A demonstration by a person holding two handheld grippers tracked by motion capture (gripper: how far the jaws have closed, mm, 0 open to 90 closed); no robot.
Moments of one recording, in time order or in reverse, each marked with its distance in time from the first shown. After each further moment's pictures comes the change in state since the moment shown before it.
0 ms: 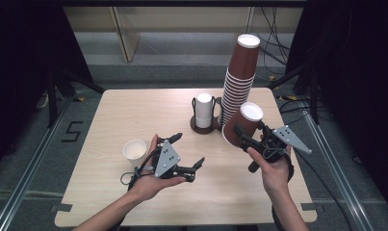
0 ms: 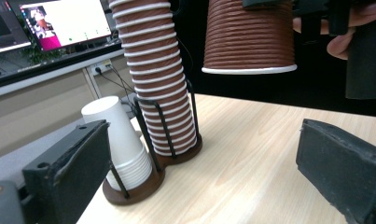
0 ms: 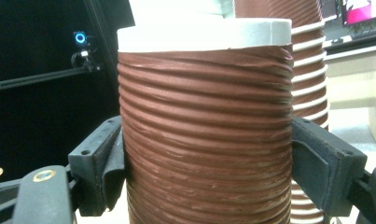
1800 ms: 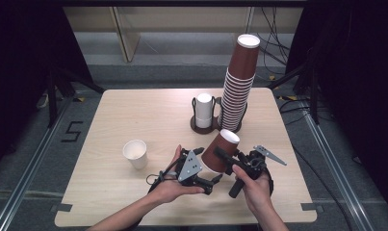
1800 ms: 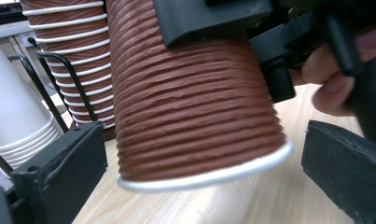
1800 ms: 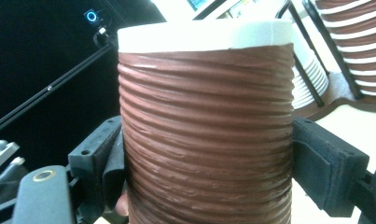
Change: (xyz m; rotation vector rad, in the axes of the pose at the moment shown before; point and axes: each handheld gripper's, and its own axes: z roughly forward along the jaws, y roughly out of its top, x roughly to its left) left arm -0.038 -0.038 0.051 0.076 -0.189 -0.057; right arm 0.017 -0.074 0.004 0.225 0.115 0.408
